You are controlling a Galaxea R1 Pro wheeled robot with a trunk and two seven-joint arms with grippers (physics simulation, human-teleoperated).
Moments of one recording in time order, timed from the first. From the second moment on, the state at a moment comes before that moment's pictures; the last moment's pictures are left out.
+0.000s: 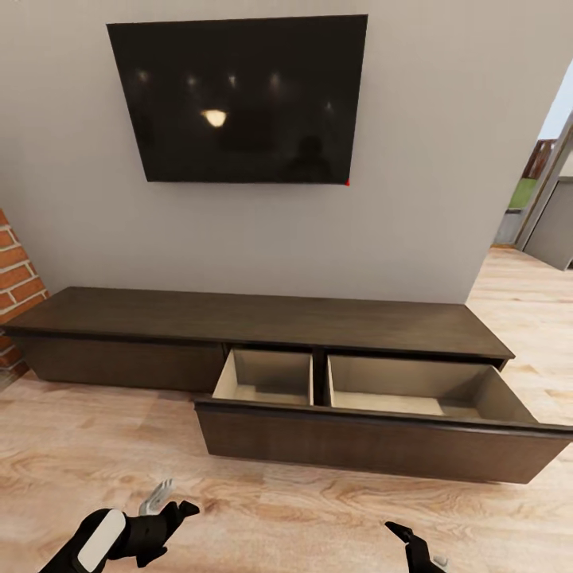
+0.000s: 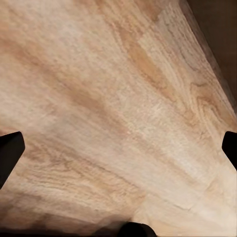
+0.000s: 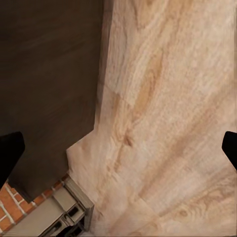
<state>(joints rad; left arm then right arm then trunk) -0.42 0.17 0.05 -0.56 0.84 0.72 -0.04 -0.31 -0.13 -0.28 -0.34 -1.11 0.60 0.37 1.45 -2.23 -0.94</state>
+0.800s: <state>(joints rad) -0.42 0.17 0.04 -0.49 0.84 0.68 -0.05 -0.31 -0.18 -0.29 -0.23 -1.04 0.50 0.24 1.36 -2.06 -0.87</state>
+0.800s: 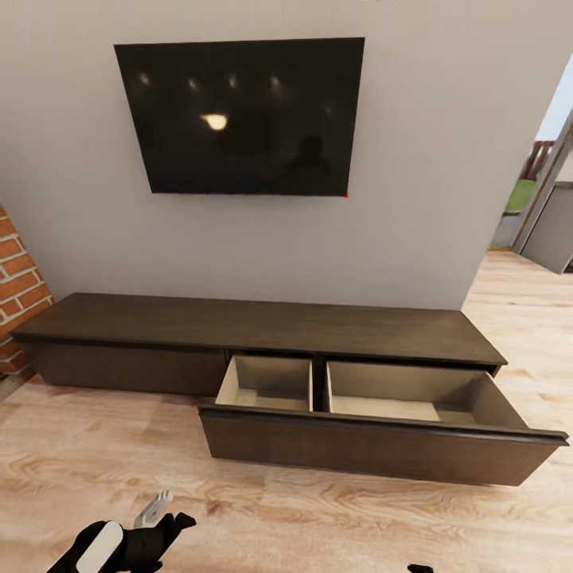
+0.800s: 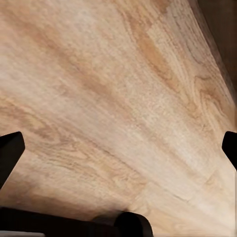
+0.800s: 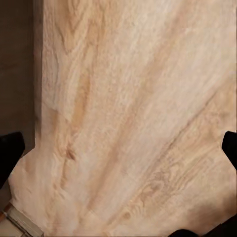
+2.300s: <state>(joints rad) -0.42 0.17 0.01 -0.48 0.84 0.68 -0.04 -0.31 -0.21 -0.19 -0.29 -1.02 0.38 0.12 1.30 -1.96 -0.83</state>
